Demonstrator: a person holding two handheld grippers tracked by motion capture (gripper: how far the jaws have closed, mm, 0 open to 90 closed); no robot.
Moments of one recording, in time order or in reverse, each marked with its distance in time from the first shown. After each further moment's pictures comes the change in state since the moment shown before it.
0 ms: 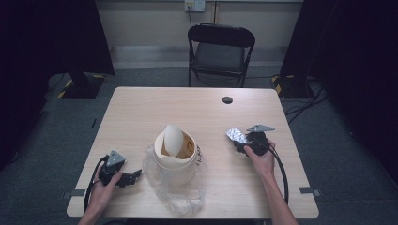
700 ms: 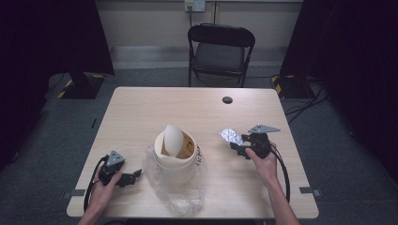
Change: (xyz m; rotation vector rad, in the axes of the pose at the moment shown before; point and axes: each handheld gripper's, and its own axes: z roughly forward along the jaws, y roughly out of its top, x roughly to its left) left arm 0.000 0.000 0.000 0.000 -0.002 -0.001; right arm 0.021 0.013 -0.038 -0.068 0.151 -0.013
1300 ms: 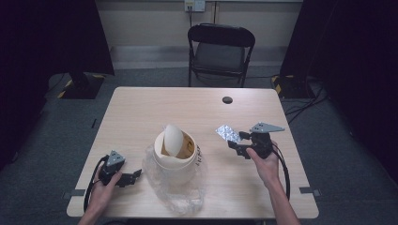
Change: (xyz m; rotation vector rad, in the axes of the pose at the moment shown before) left arm 0.000 0.000 0.000 0.001 0.000 0.000; right arm 0.021 0.020 -0.026 -0.082 0.077 -0.032
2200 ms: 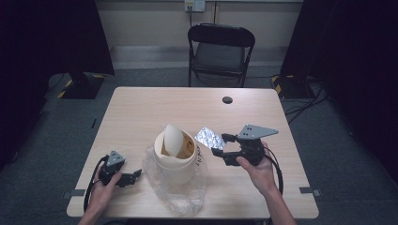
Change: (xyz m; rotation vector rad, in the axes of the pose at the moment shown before) left arm 0.000 0.000 0.000 -0.001 0.000 0.000; right arm 0.071 0.036 -0.025 -0.059 0.191 -0.155
